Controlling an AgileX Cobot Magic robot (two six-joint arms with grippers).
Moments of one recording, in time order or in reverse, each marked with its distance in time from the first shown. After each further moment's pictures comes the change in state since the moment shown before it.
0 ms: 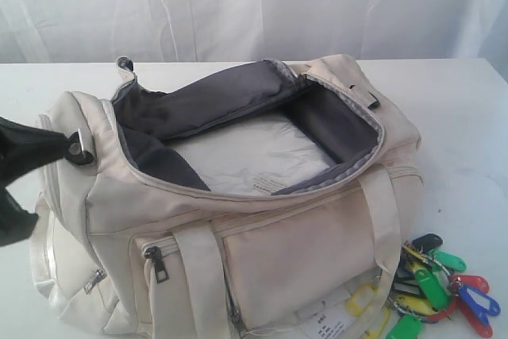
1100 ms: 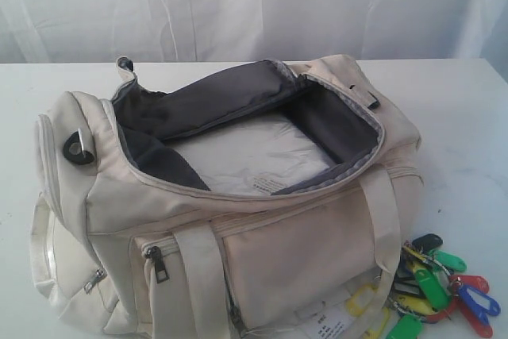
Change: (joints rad) left arm 0.212 -0.515 0.000 0.002 0.004 0.000; right arm -0.317 -0.244 0.157 0.001 -0.179 0.007
